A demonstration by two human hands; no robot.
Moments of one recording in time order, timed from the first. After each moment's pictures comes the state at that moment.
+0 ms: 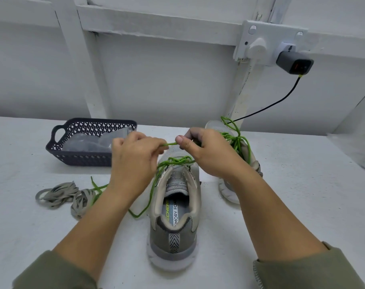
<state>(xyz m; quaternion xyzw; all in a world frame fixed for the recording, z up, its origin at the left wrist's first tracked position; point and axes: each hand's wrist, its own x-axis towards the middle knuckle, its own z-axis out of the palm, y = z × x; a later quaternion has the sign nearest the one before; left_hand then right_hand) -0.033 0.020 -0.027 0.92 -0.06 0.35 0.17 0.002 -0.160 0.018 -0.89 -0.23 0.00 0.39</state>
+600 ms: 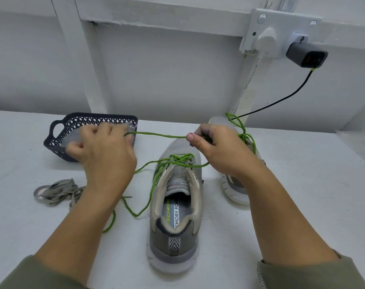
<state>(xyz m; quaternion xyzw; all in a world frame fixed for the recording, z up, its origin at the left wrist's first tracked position) -0.038 0.042 -0.024 0.91 0.16 0.35 0.11 0.007 -0.173 0.019 -0.90 -0.22 -0.01 0.38</state>
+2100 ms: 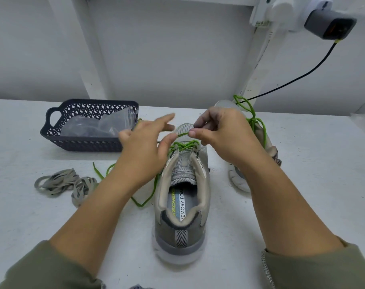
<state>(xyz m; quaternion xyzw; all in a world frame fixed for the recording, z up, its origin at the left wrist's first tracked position) -0.029 0.013 -0.032 0.94 -0.03 0.21 0.28 0.015 -0.164 0.006 -0.87 -0.17 -0.01 0.47</state>
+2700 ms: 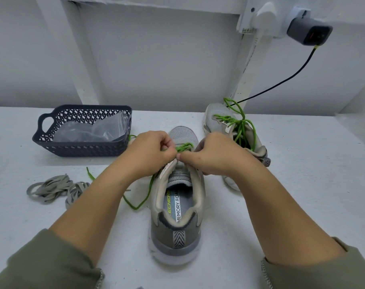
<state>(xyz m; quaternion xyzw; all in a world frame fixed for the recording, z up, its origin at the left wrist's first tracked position) -0.011 0.007 -0.024 0.94 -0.02 0.01 0.34 -0.011 -0.160 0.014 -0.95 -0.06 0.14 0.27</state>
